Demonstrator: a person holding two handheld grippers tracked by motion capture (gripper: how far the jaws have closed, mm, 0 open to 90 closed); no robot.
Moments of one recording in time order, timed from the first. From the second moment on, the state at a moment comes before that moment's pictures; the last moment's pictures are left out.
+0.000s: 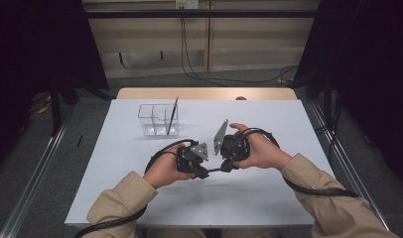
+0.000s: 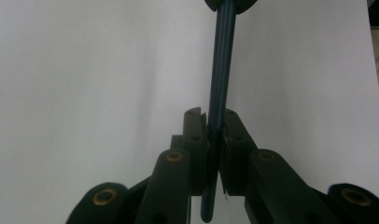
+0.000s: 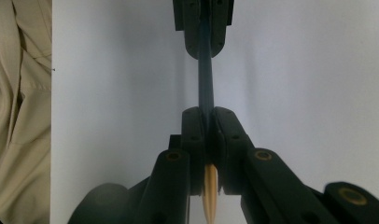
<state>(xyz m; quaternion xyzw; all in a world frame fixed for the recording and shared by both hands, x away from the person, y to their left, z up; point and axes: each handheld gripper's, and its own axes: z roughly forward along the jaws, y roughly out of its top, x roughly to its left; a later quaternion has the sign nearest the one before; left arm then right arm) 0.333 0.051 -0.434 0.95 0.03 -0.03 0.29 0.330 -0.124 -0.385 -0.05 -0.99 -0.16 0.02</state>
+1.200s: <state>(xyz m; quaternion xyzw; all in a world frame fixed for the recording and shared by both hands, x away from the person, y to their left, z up) 0.332 0.057 -0.434 0.95 0.03 -0.05 0.31 0.337 -0.147 -0.393 -0.11 -0.96 -0.27 0.03</state>
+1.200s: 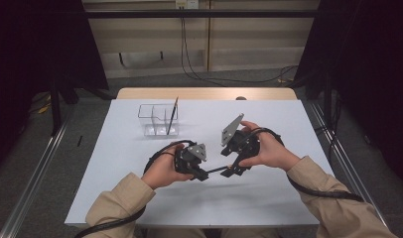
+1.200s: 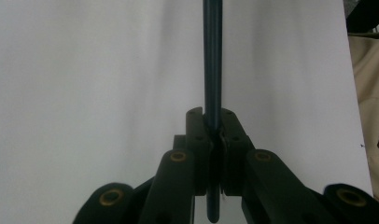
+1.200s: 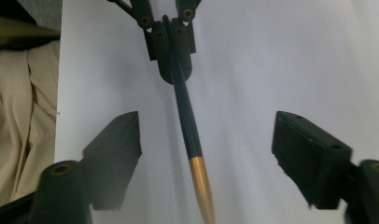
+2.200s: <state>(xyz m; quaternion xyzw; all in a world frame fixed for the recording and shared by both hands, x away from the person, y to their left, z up) 0.333 0.081 -0.435 0.93 0.08 -0.05 0.36 0.339 -0.194 -0.403 -0.20 -0.86 -0.46 0.00</state>
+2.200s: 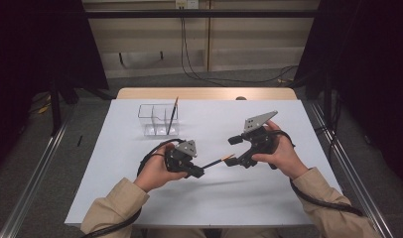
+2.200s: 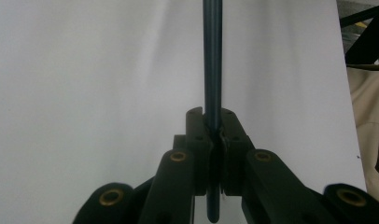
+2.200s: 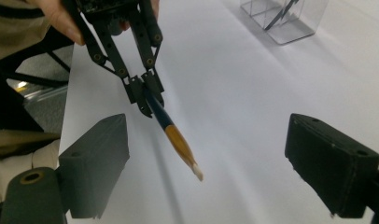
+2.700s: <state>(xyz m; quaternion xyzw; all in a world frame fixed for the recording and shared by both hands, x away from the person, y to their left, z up) 0.334 0.090 -0.434 0.91 0.10 -0.04 0.40 0.337 -0.194 -0.409 -0.22 -0.84 -0.49 0.00</state>
